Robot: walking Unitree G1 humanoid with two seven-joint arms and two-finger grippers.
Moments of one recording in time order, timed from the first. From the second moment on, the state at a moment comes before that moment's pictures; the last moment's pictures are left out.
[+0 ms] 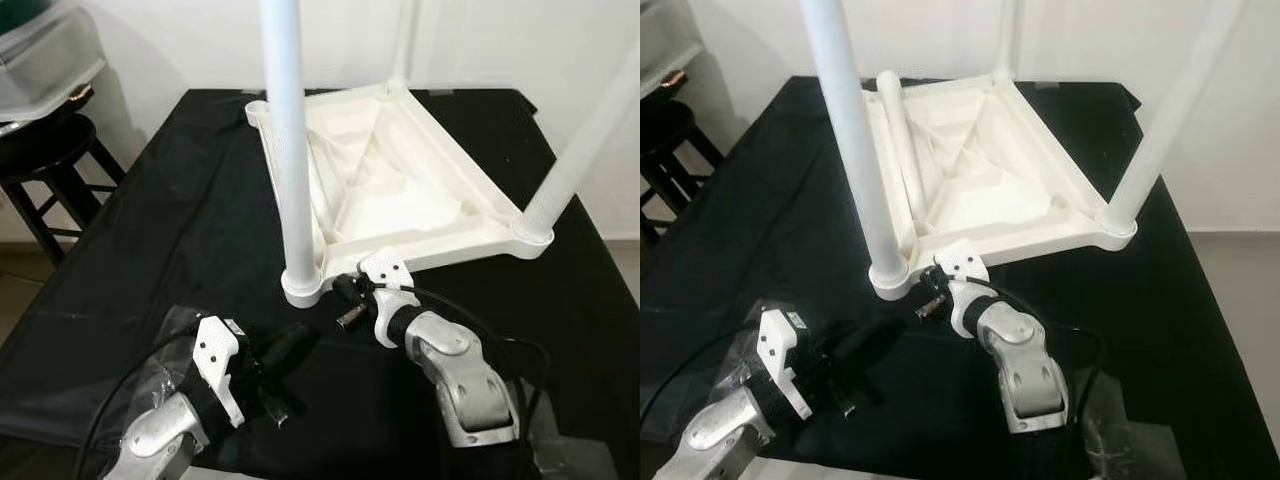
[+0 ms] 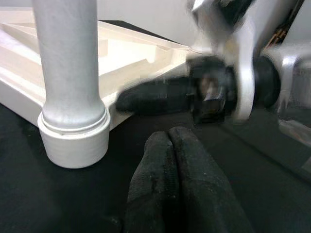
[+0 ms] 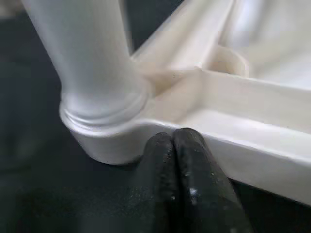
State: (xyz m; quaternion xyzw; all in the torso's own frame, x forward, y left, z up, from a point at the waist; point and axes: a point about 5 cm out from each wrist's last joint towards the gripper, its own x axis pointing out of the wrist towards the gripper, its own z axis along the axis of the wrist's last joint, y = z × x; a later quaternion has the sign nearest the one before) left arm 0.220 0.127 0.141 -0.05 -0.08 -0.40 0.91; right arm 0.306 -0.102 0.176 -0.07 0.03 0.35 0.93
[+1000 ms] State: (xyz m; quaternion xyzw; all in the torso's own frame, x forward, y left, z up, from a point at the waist) left arm 0.219 0.126 0.142 -0.05 -0.08 -0.39 0.92; right arm 0.343 -0.147 0.263 -0.18 -0.06 0.58 0.79
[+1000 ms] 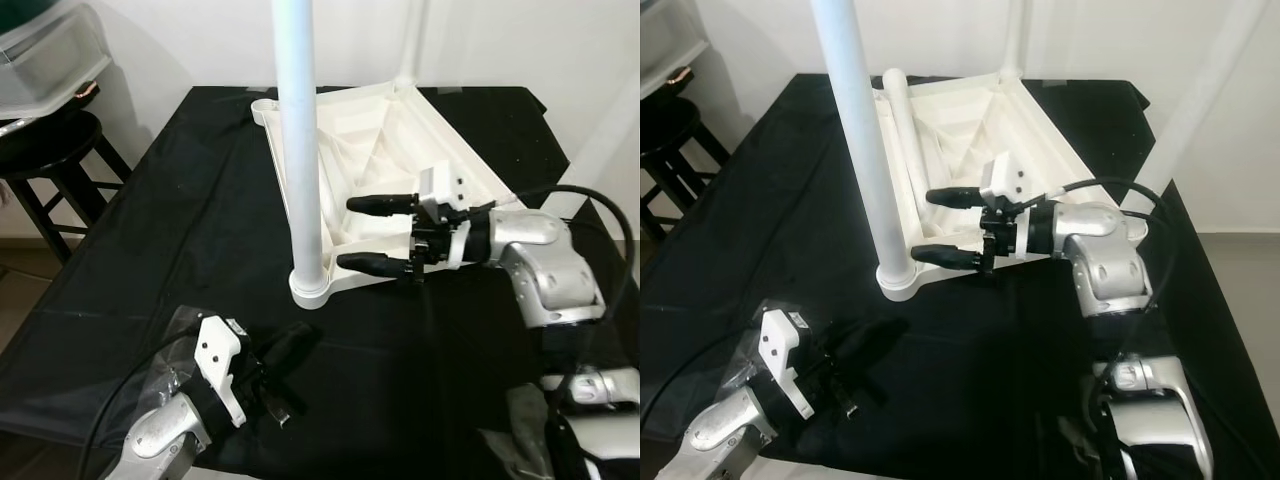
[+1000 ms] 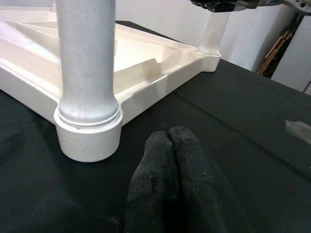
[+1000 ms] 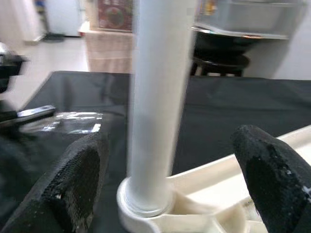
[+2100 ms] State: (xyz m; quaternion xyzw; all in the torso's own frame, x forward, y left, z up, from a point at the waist) left arm 0.217 0.124 0.146 -0.04 -0.09 -0.39 0.92; right arm 0.372 -0.090 0.238 -0.17 -0.03 0.63 0.76
